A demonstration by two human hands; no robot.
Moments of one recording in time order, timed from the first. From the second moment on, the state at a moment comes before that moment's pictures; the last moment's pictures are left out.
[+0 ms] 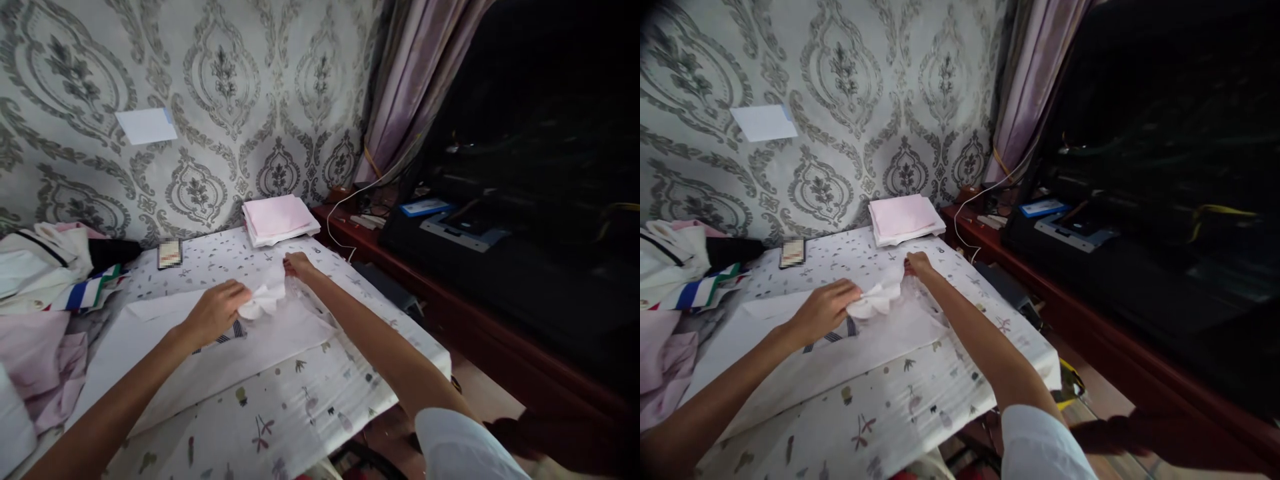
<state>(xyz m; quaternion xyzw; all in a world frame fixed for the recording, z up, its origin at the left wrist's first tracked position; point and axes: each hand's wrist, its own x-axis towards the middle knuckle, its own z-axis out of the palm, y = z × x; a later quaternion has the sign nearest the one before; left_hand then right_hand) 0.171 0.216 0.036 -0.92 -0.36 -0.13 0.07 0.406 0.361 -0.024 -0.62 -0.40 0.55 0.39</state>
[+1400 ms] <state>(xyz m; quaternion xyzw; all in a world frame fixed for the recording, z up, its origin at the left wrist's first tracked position) -0.005 0.199 0.020 -0.74 -0.66 0.10 0.07 0.376 0.234 0.023 -0.53 -0.69 0.32 0.37</state>
